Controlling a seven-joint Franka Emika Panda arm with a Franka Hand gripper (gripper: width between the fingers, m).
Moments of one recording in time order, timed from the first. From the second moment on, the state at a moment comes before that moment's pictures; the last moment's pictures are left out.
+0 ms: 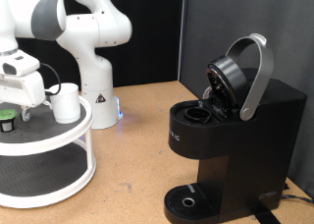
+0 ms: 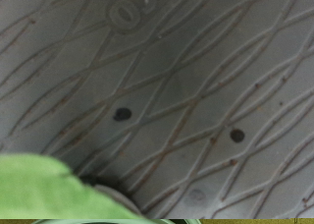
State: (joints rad) arm 0.10 -0.44 -0.88 -2.68 -0.47 2.37 -2.05
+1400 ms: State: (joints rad) arm 0.09 -0.56 -0.86 -2.62 -0.43 2.21 -2.09
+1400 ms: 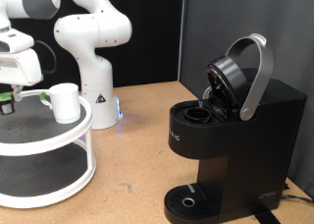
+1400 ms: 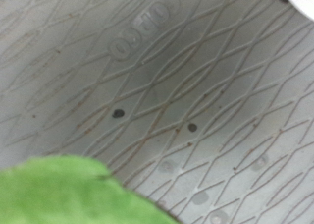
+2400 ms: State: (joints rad) arm 0.23 -0.58 -0.81 -2.58 0.03 2.26 -1.71
